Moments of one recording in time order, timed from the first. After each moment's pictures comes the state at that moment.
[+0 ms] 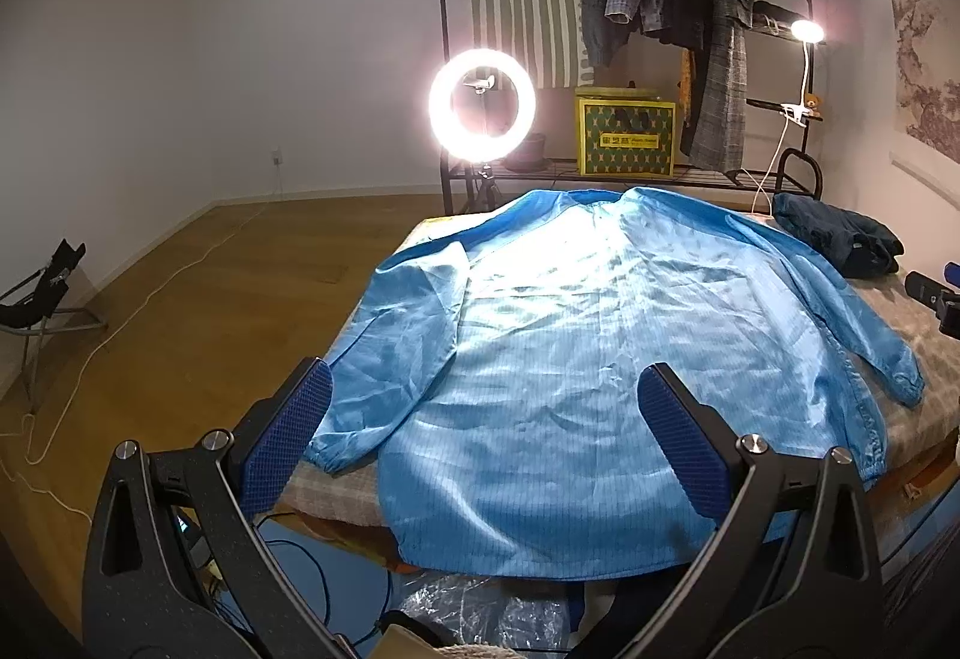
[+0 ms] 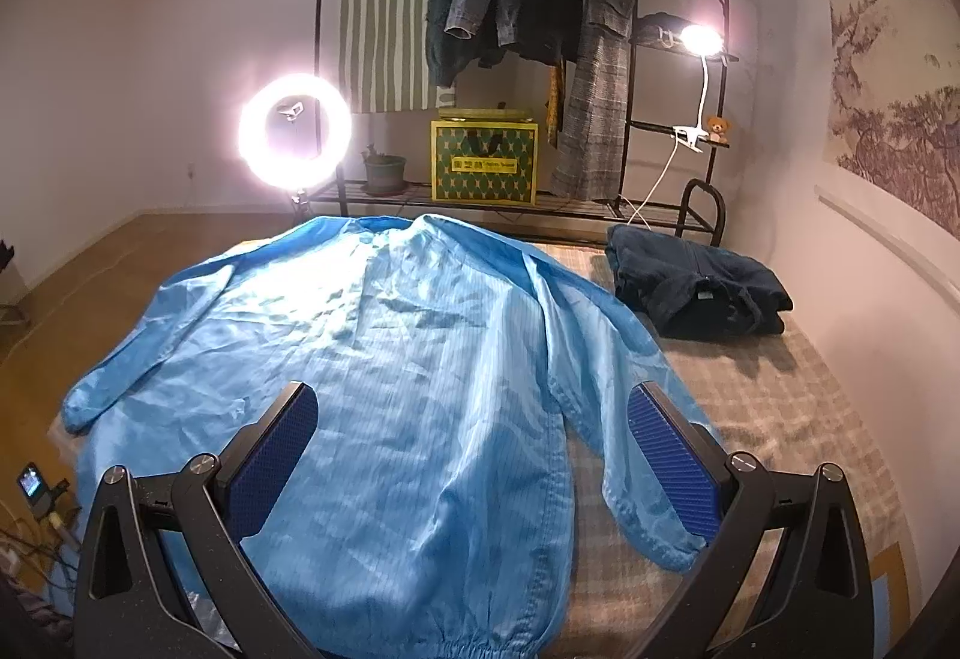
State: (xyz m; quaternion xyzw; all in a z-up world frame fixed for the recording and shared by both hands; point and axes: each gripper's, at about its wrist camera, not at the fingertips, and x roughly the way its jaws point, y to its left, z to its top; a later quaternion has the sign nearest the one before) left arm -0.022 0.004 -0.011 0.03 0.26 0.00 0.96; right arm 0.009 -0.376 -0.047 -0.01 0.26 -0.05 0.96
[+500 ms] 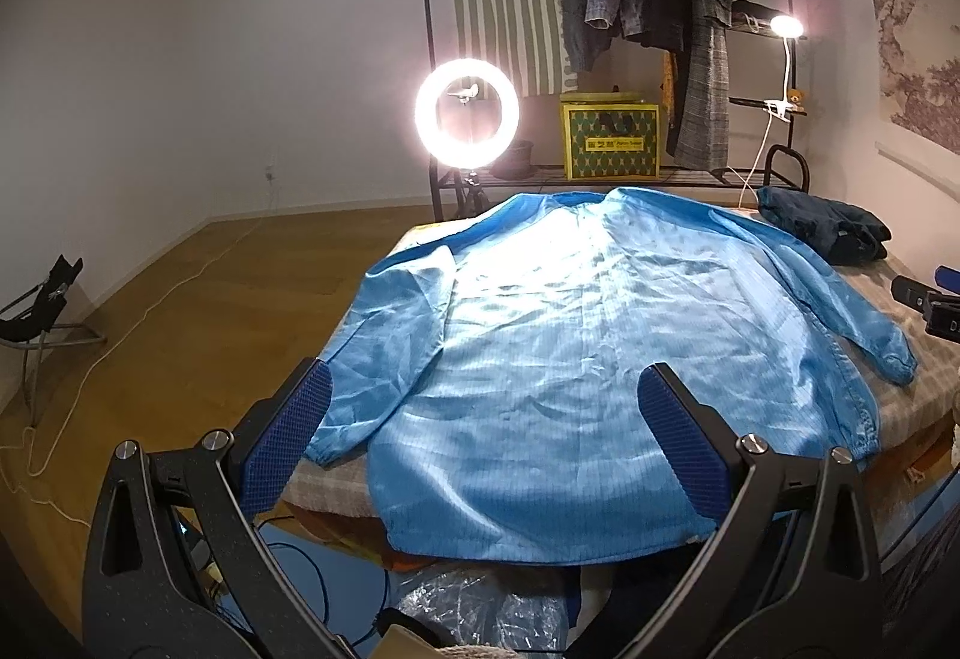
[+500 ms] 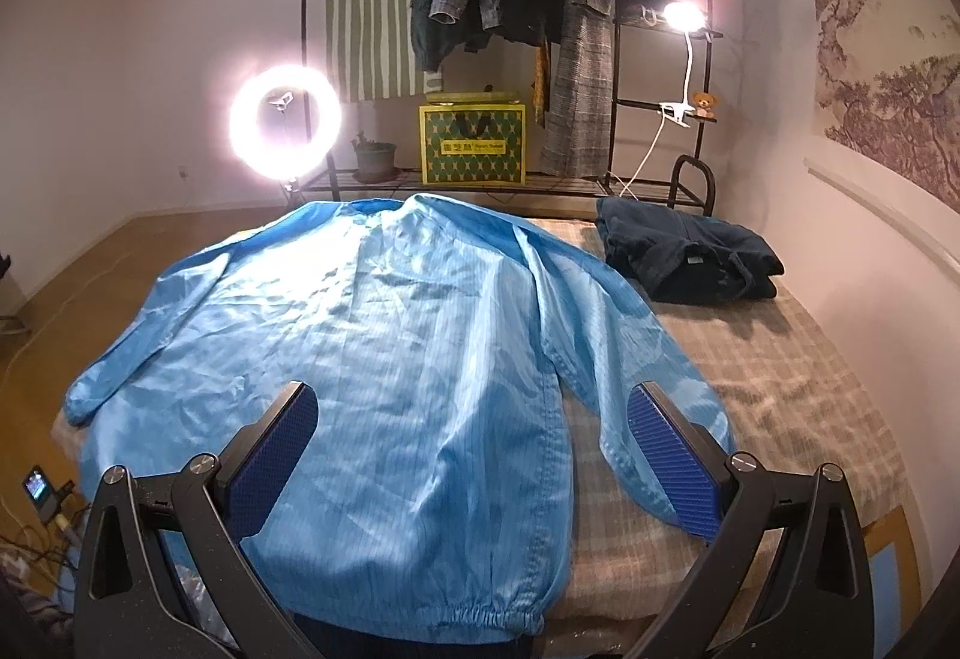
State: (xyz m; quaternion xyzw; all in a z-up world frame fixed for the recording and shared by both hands) left arm -0.047 -0.012 -0.016 0.05 0.25 -0.01 0.97; right arm -0.010 -0.379 -0.064 0.01 0.27 -0.06 0.96
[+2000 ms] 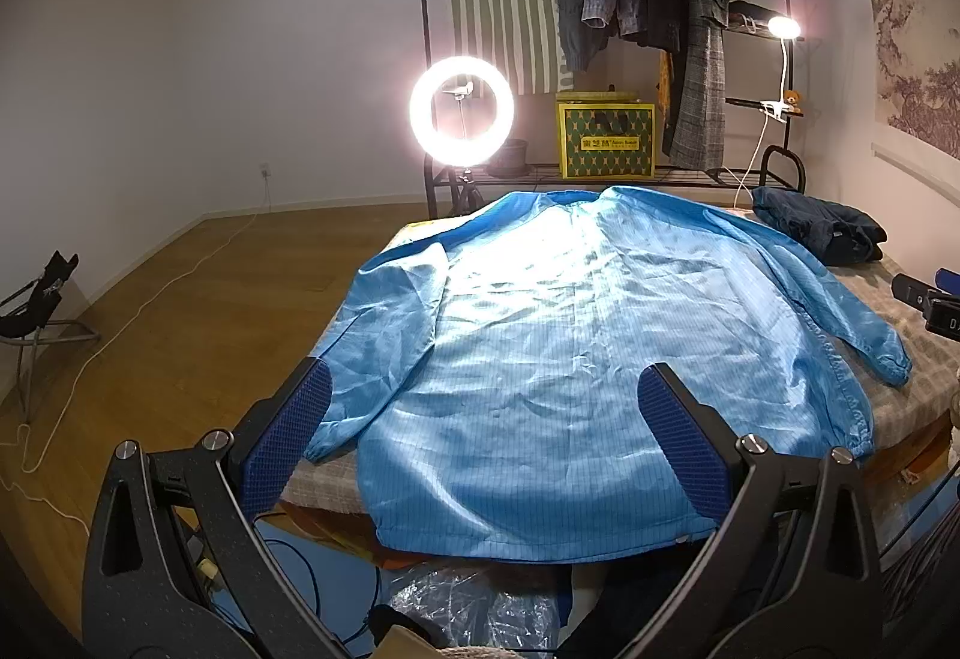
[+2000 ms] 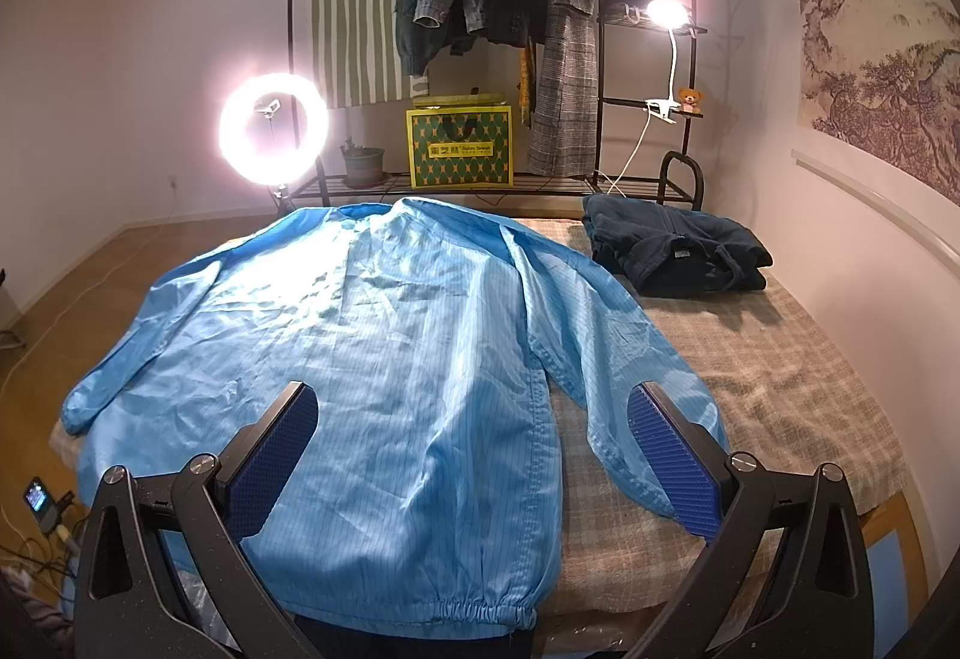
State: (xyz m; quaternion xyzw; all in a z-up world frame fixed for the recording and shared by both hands) left arm -0.051 -0.021 -0.019 0.04 0.25 -0.01 0.97; right arm -0.016 -0.383 -0.063 0.02 0.27 -0.07 0.96
